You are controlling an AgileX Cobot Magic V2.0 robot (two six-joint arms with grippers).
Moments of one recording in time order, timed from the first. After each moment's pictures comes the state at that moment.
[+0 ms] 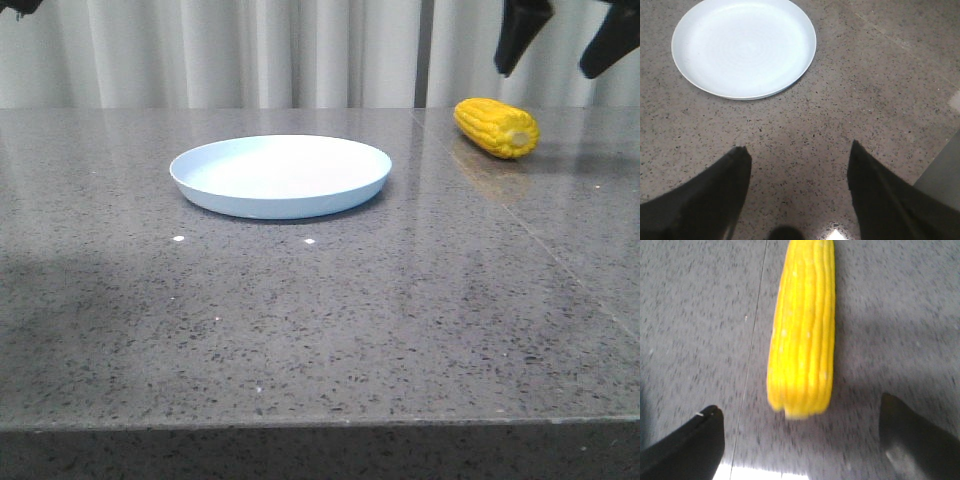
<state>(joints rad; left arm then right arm) -0.57 0.95 -0.91 -0.25 0.76 0.29 0.10 1.78 -1.60 0.11 0.78 0.04</state>
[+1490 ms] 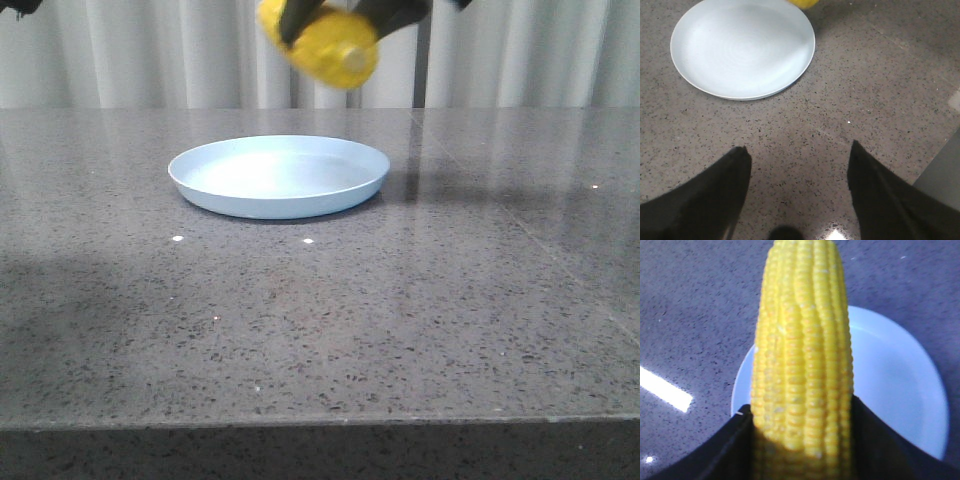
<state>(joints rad) -0.57 0.95 -0.91 -0.25 0.76 0.29 0.52 1.70 -1.48 0.35 0.59 0.04</state>
